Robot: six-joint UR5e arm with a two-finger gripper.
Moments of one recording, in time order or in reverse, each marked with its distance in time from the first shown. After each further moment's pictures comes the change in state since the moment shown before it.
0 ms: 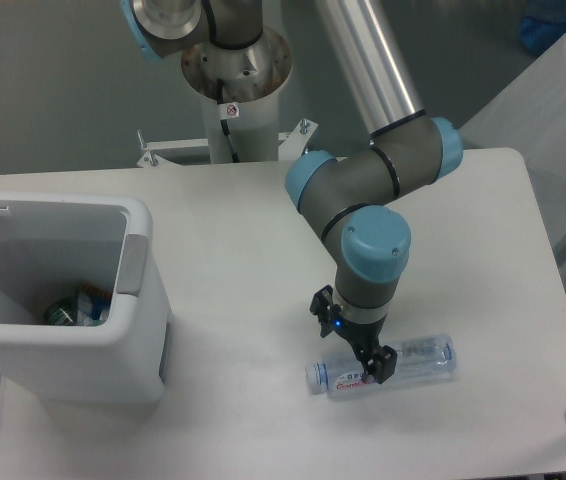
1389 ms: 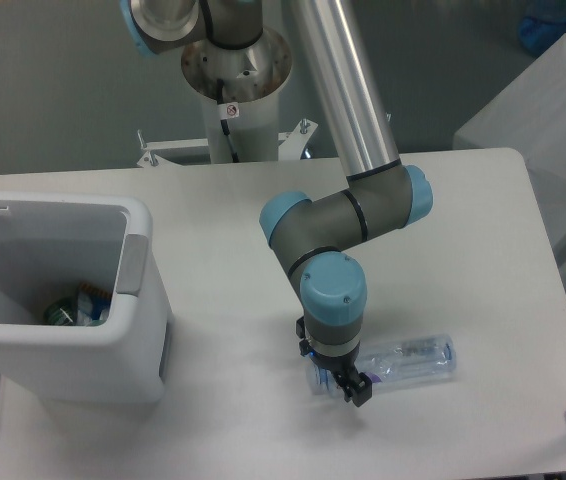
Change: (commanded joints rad) arm -0.064 -0.081 0.023 0.058 0.112 -0.023
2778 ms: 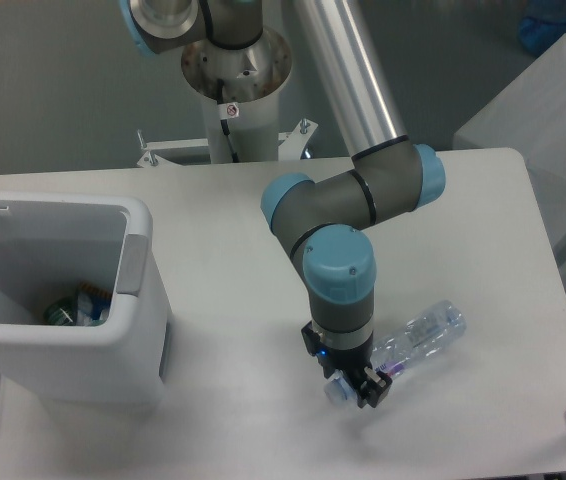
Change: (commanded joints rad) arm 0.008 0.058 0.136 0.000 -0.040 -0.283
